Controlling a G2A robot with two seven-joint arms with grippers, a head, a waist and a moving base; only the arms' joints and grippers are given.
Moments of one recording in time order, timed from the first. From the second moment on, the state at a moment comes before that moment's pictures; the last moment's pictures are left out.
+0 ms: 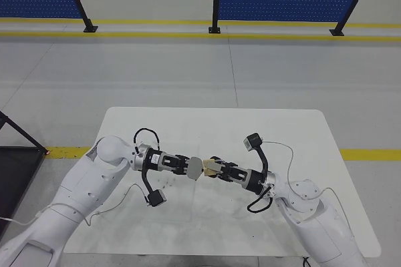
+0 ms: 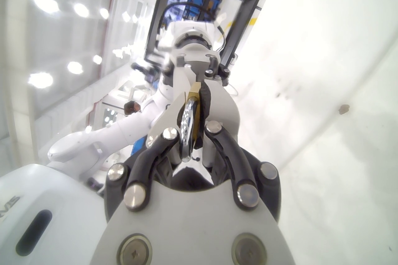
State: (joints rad) left arm 0.90 -0.99 -0.89 -1.36 2.52 0.29 1.32; right arm -1.38 -1.13 1.15 -1.78 0.24 -0.22 0.75
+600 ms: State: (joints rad) left arm 1.01 -0.94 -1.02 -1.46 2.37 -0.05 1.23; right arm -1.38 -1.13 1.15 -1.78 0.24 -0.22 0.75
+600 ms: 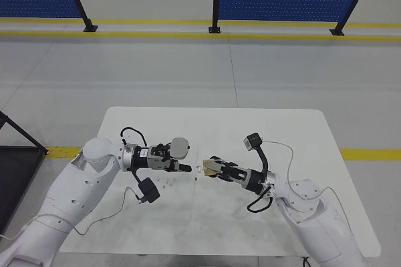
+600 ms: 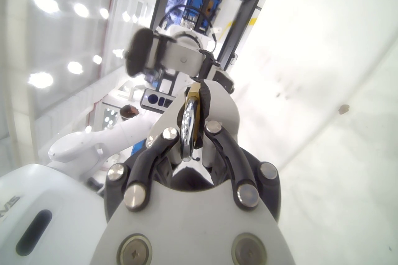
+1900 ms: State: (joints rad) left arm 1.16 -0.95 -1.20 -1.57 1.24 -0.85 0.07; right arm -1.38 -1.13 1.15 -1.78 0.24 -0.22 0.75
